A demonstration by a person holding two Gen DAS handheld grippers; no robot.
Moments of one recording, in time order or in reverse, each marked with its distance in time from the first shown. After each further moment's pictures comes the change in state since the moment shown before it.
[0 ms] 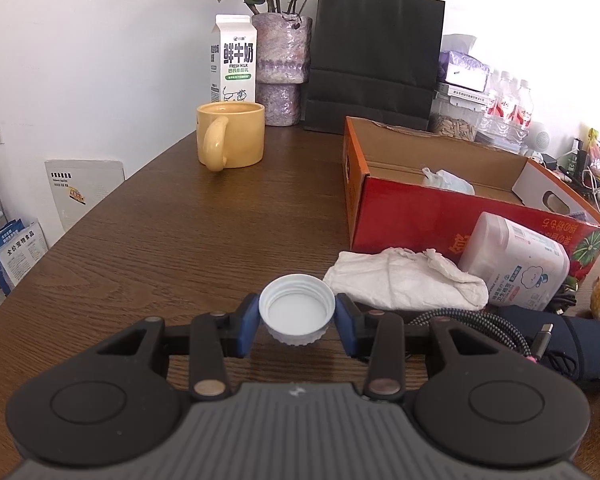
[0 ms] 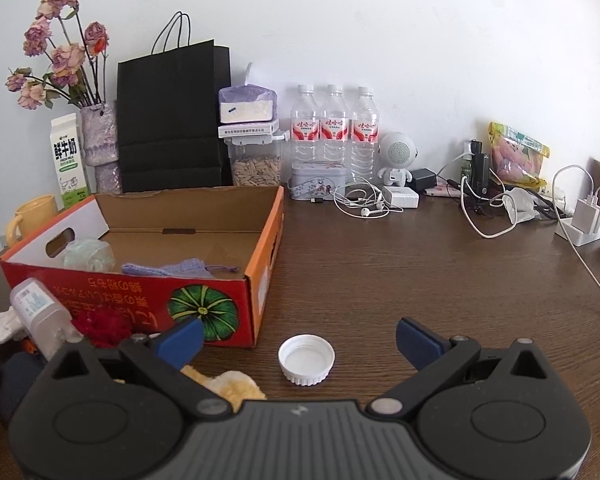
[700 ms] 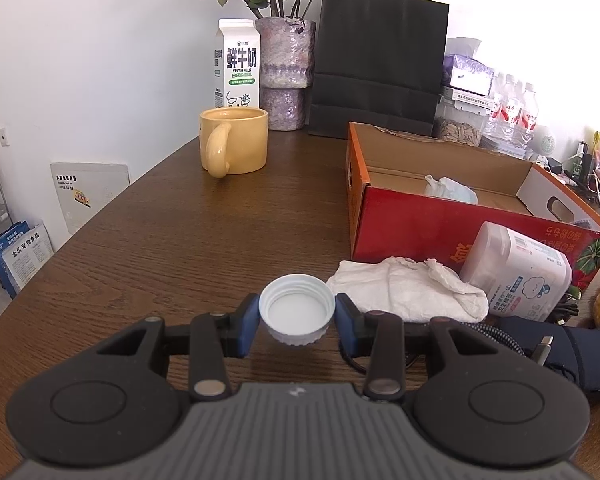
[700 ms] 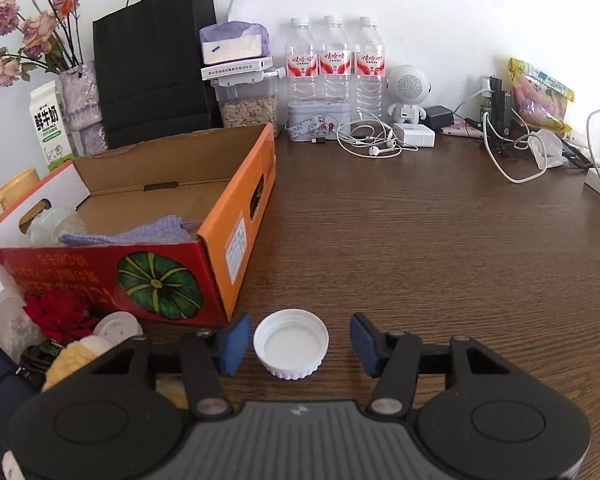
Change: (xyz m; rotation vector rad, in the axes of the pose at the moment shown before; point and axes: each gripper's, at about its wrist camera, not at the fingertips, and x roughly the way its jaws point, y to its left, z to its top) left arm 0.001 -0.003 0.006 -0.002 -0.007 0.018; right arm 0.064 -0.019 -0.004 0.043 0.172 0.059
